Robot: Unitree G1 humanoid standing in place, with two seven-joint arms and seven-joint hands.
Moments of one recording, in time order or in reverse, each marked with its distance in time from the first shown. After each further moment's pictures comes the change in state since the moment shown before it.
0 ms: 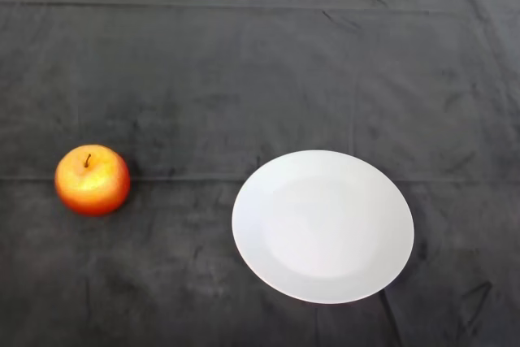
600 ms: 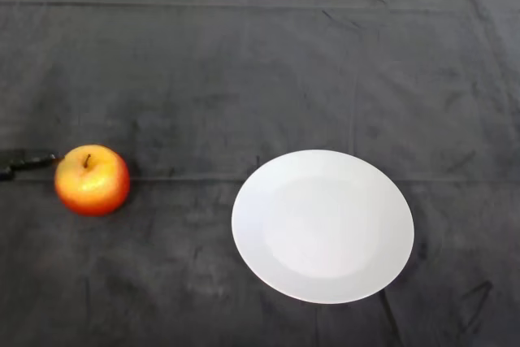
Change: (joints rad) left arm 0.074 -0.060 -0.141 -0.120 0.001 0.141 -0.169; right arm 0.000 0.000 0.000 0.000 0.000 0.000 0.000
